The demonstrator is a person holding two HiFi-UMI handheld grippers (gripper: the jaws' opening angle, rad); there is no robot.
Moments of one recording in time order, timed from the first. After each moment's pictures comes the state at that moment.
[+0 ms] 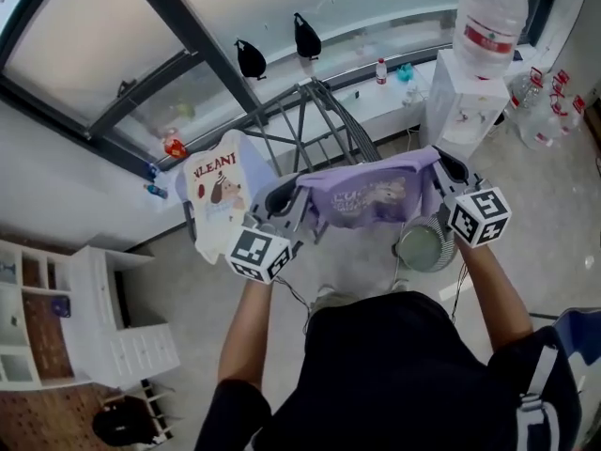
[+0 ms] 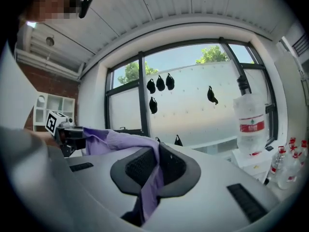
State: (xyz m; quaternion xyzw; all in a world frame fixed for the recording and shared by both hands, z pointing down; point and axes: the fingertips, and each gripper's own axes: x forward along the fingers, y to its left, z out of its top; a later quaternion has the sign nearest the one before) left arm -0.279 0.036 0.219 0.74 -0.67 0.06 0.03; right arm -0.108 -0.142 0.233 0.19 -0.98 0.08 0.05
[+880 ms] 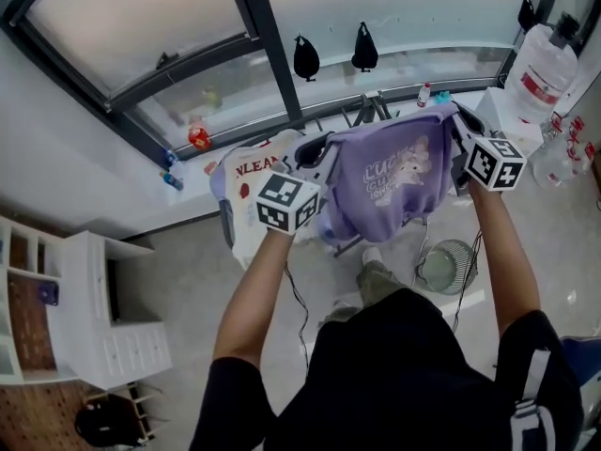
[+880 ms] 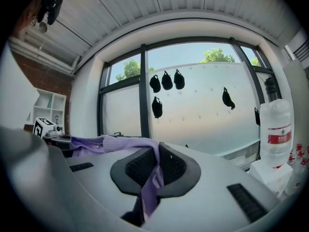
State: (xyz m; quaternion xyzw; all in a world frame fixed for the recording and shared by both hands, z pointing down) left arm -0.495 0.049 0.195 0.73 -0.68 0.03 0.03; right arm -0.353 -0.154 0.173 0.21 -0.97 0.07 0.04
